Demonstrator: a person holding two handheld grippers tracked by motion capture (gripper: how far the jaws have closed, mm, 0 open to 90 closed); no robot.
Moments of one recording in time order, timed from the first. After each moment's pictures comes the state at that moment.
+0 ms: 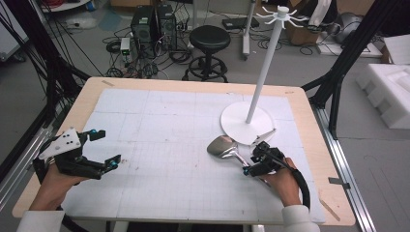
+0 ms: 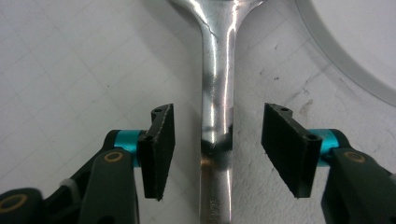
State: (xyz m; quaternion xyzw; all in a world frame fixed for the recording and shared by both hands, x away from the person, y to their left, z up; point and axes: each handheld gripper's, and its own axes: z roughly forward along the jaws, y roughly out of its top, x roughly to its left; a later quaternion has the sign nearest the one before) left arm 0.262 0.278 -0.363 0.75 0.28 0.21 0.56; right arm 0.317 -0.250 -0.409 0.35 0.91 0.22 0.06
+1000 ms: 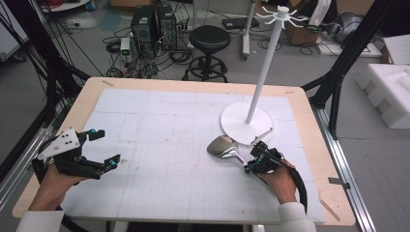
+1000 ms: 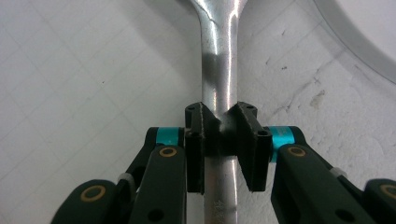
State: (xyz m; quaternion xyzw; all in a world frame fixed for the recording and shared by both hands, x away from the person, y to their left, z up) left arm 0.262 0.279 -0.362 0.75 0.28 0.21 0.56; right arm 0.321 -0.246 -0.414 0.37 0.91 0.20 0.03
